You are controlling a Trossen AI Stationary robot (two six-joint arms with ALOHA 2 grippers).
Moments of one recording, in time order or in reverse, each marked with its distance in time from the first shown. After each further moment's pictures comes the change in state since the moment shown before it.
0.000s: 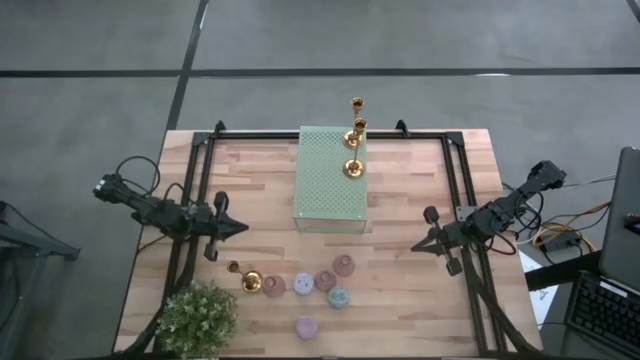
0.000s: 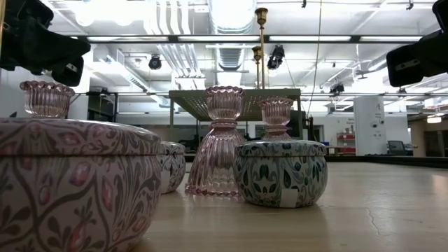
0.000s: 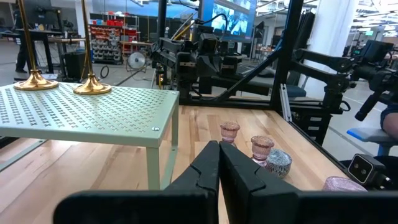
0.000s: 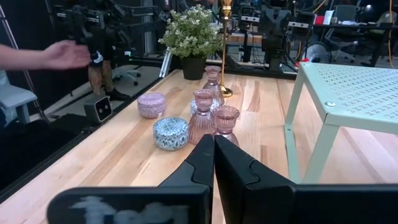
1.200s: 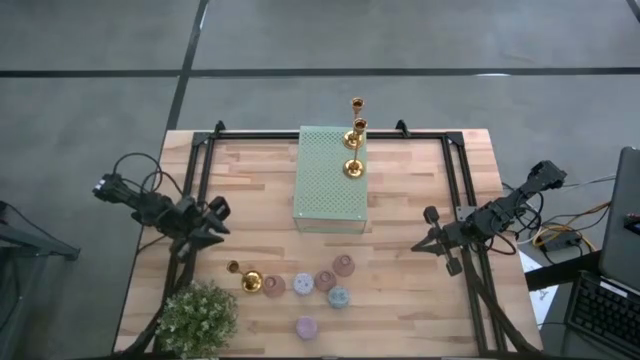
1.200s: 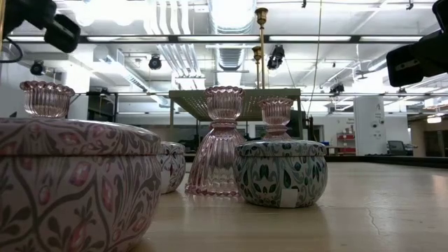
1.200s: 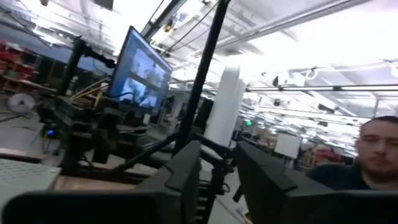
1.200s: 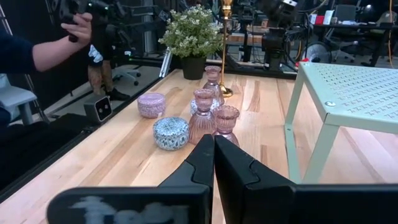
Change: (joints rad) left arm 0.000 0.007 0.000 0.391 0.319 -0.198; right arm 0.000 0.000 0.000 0.000 0.000 0.000
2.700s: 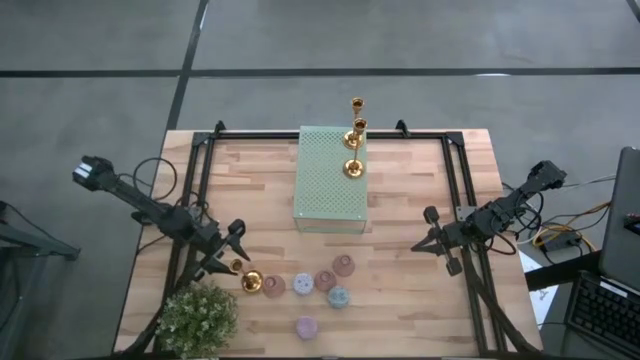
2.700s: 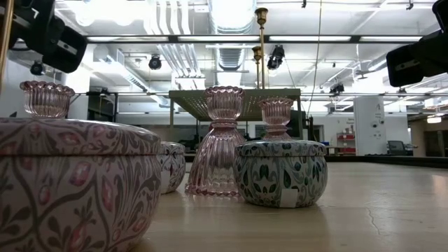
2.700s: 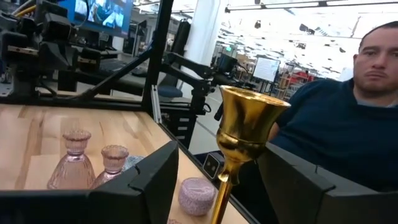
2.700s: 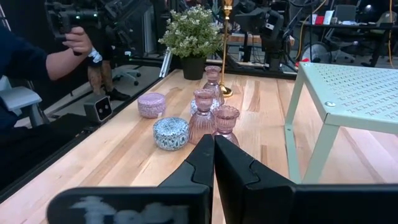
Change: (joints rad) left arm -0.020 0.516 -0.018 0.241 0.182 0.015; right arm 0.000 0.000 0.000 0.000 0.000 0.000
